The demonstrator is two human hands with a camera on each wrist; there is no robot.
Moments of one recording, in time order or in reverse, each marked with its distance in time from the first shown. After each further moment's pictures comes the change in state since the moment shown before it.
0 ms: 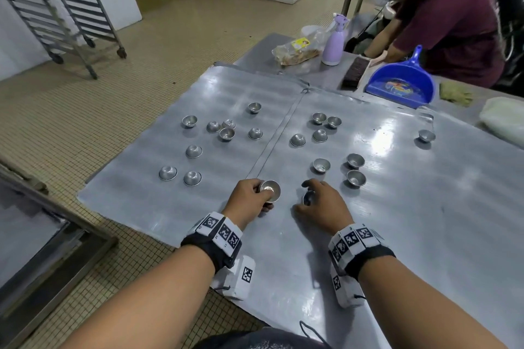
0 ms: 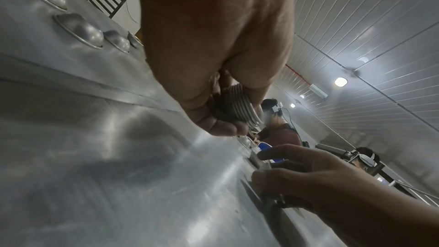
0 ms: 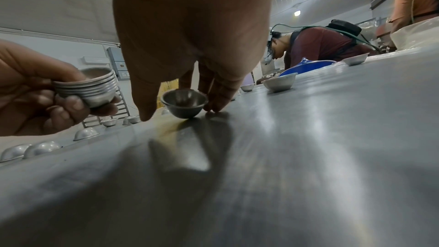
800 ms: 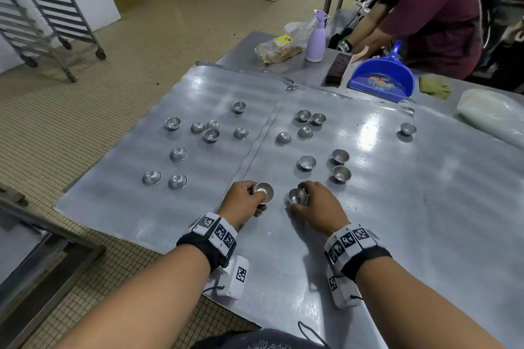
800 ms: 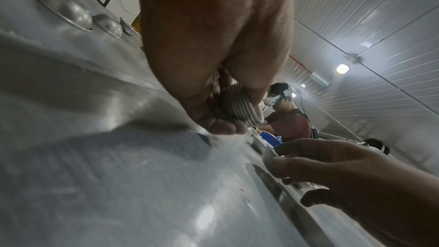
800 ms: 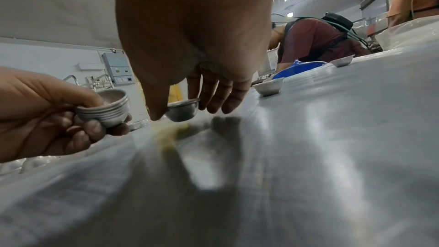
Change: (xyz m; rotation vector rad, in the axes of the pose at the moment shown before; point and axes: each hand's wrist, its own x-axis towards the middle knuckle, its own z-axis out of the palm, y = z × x) left_hand 0.008 -0.003 0.012 0.067 -0.048 0.008; right_hand 0.003 0.021 -0.007 -0.057 -0.051 -0.026
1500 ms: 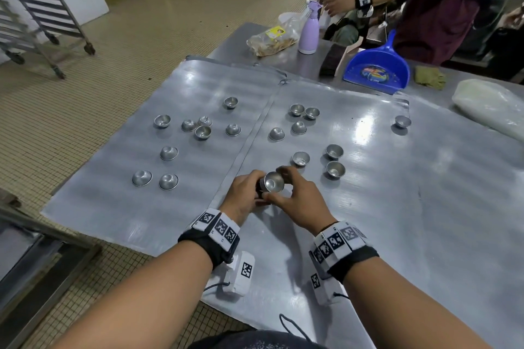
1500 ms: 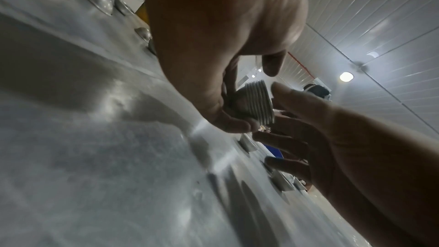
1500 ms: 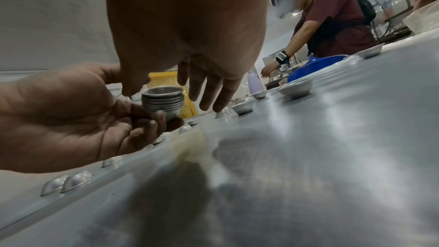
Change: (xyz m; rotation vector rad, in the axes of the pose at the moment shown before) left_hand 0.005 0.022 0.023 -0.441 -0.042 -0.146; right_hand -0.007 -0.032 -0.002 0.288 0.075 -0.114
